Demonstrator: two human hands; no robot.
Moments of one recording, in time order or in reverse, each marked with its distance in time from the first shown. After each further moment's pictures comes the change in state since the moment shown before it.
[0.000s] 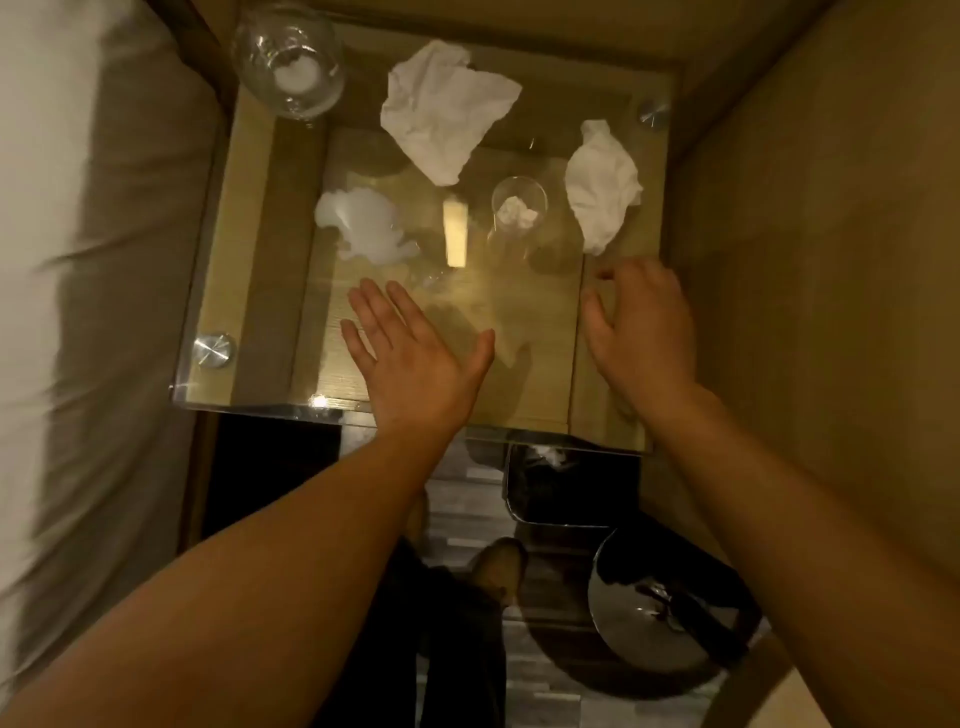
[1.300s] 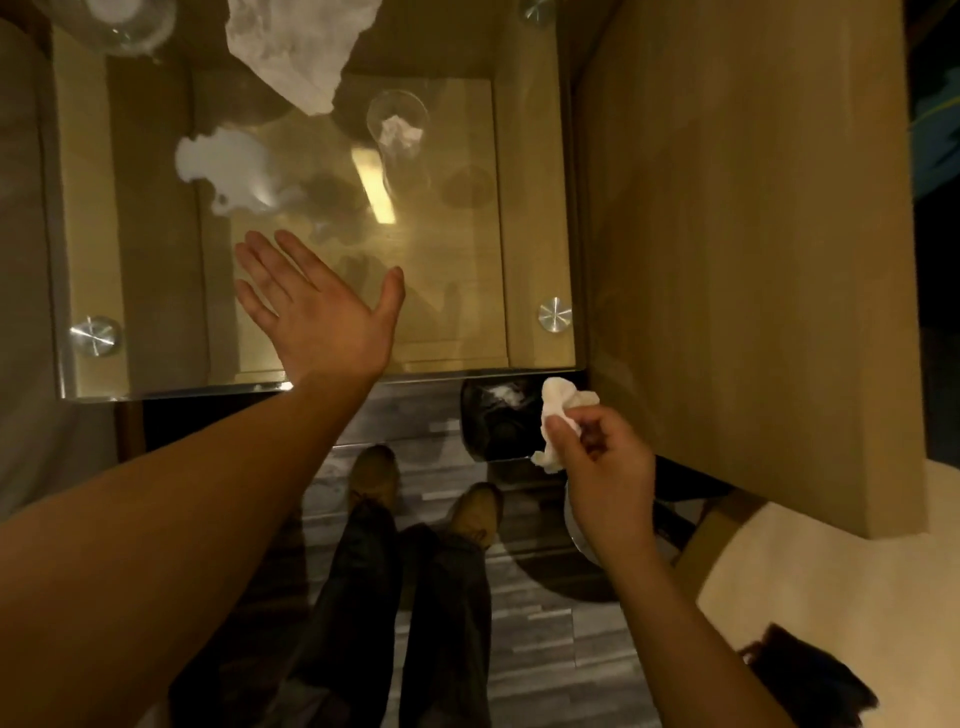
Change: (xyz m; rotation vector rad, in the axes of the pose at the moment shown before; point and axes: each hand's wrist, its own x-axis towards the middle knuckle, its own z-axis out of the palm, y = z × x) left_hand 0.003 -0.003 0.011 0.023 0.094 0.023; right_hand -0.208 0.028 0.010 0.621 0.014 0.695
